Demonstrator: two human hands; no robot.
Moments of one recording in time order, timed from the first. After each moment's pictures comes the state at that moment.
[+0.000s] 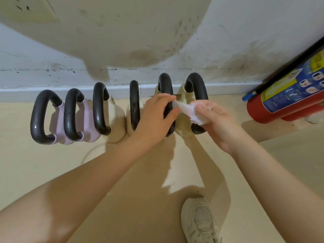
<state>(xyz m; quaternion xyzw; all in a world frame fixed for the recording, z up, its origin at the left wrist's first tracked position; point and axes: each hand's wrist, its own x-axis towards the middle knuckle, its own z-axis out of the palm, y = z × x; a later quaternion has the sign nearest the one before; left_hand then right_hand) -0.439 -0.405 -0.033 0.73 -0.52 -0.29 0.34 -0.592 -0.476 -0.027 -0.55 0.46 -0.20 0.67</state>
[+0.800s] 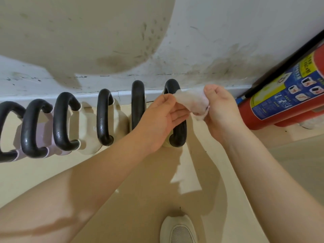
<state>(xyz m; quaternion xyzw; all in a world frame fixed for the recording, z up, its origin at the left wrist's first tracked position) -0.497 -0.480 -0.036 0.46 -0.13 -0.65 0.60 -0.608 -0.550 -0.015 -0.44 0.56 -0.31 0.62</state>
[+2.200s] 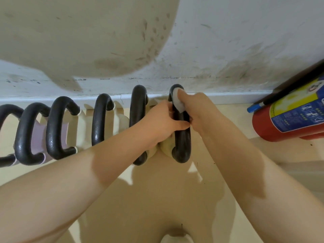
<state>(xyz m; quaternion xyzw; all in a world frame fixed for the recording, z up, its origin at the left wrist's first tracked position) -0.483 -0.516 -0.040 0.73 -0.37 -0.51 0.27 -0.548 -0.599 -0.051 -0.46 0.64 -0.09 0.61</state>
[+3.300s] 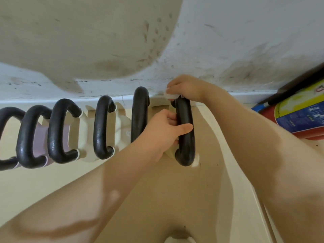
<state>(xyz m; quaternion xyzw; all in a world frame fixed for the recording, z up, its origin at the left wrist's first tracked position) -0.489 -0.508 -0.056 0.69 -0.21 -0.57 0.40 -0.527 -0.651 -0.059 -0.83 0.34 0.10 0.43</state>
